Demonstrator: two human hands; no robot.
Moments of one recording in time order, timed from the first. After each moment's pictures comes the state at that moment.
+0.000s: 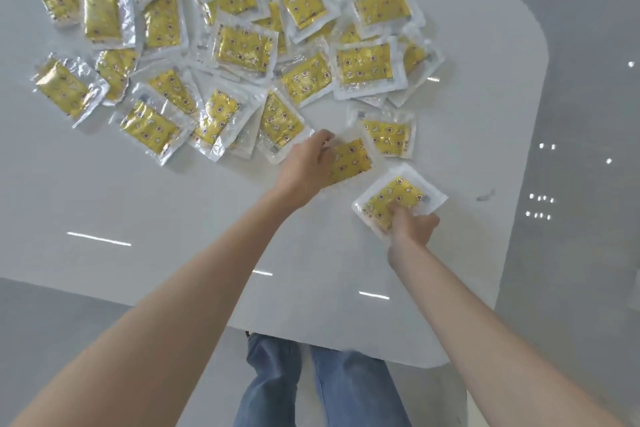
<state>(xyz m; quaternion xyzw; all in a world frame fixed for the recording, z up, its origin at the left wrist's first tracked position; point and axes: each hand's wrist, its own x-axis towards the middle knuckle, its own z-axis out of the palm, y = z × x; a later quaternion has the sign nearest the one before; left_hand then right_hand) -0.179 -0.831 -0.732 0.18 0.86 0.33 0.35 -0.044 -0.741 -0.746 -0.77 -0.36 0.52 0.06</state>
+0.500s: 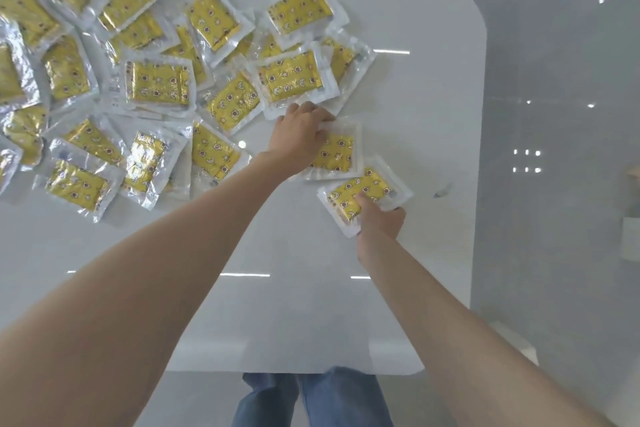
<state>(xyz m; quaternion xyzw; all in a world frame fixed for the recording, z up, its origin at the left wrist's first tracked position) -0.207 -0.709 -0.768 0.40 0.85 0.14 0.31 -0.052 -0.693 -0.759 -0.80 -0.25 0.55 0.07</state>
